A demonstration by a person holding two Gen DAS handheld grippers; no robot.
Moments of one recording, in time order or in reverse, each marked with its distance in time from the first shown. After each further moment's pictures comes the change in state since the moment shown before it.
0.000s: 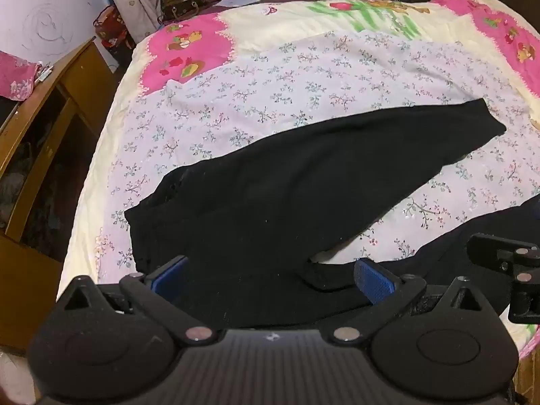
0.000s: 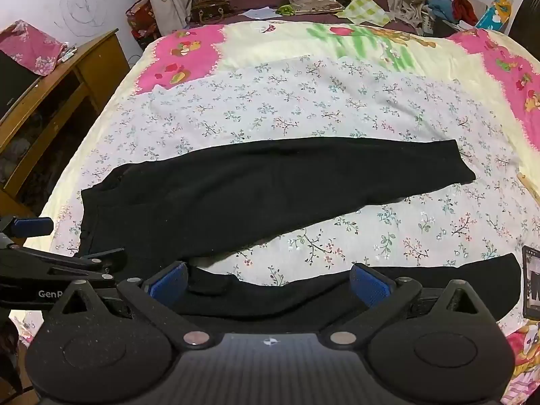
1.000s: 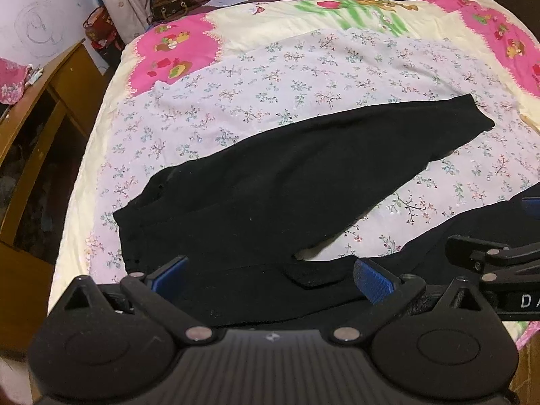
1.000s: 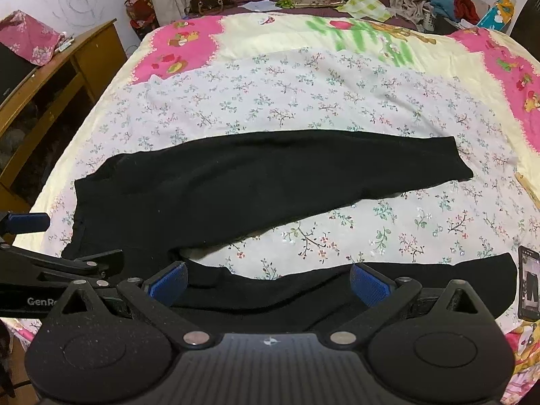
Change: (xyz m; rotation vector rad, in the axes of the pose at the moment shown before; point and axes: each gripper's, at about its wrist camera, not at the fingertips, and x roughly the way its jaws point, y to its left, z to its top) left arm -0.005 -0.008 0.002 0.024 0.004 -0.021; right arm 0.007 -0.003 0.000 -0.016 0.034 -0.026
